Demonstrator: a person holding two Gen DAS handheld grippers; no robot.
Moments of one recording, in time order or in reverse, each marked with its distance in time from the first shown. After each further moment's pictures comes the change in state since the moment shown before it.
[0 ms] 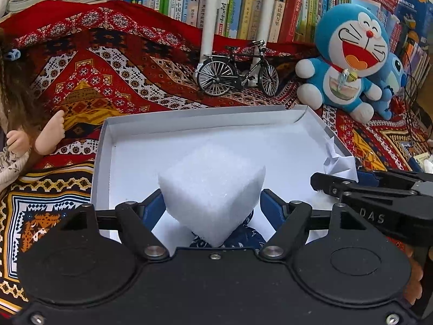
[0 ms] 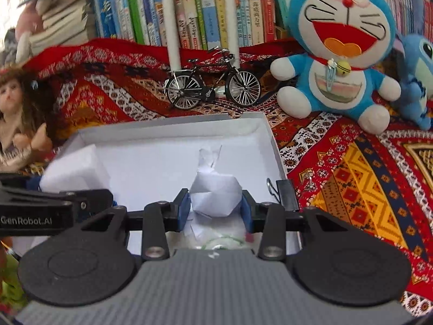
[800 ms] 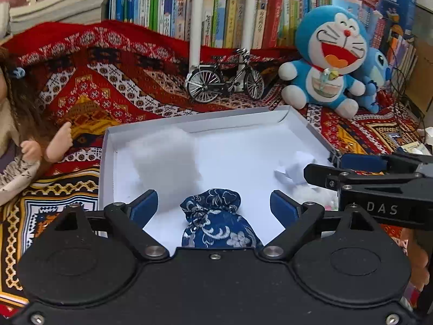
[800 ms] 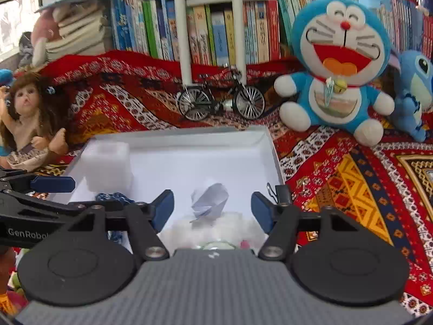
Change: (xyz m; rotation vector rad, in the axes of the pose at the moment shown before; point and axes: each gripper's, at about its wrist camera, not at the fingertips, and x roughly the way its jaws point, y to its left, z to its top) left arm -0.038 -0.011 -0.007 0.057 -0.041 -0.012; right arm -0.043 0.004 0.002 -0.011 -0.065 0.030
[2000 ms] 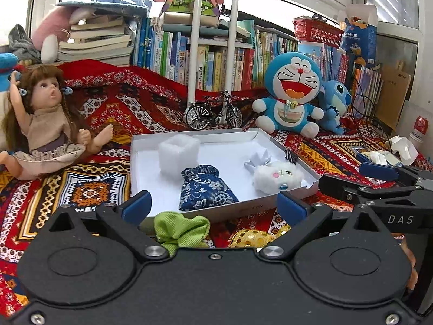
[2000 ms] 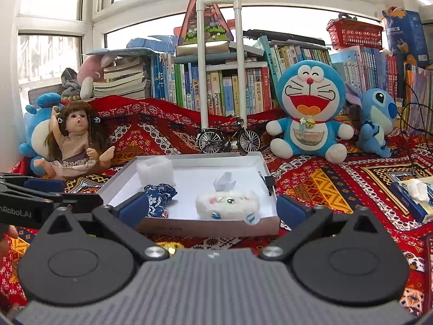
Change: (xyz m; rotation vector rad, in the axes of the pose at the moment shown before) left arm -0.137 -0.010 -0.103 0.013 -0.257 -0.017; right arm -0.128 0.021 -0.093 -0.019 -0.296 0.003
